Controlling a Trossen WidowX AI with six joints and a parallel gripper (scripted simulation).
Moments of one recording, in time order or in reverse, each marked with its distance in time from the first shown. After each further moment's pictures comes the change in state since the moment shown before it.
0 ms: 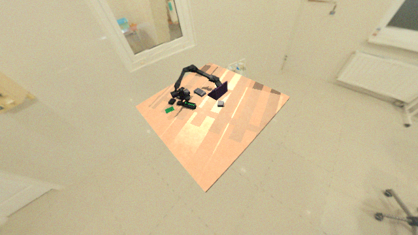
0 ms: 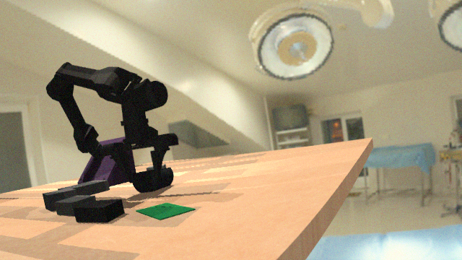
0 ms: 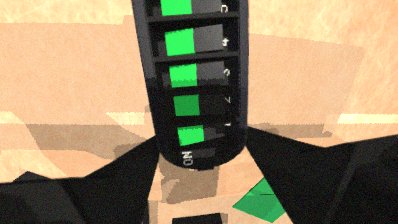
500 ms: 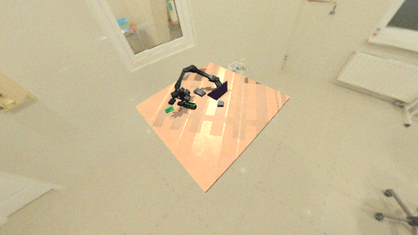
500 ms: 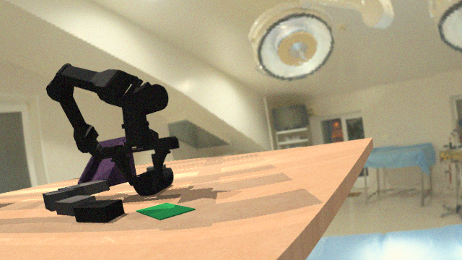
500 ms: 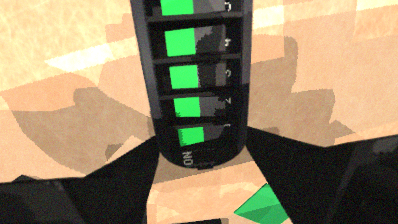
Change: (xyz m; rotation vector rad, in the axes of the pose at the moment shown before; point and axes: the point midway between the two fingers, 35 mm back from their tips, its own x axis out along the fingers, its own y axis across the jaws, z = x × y) arm 0.006 0.000 0.001 -0.007 -0.003 0.004
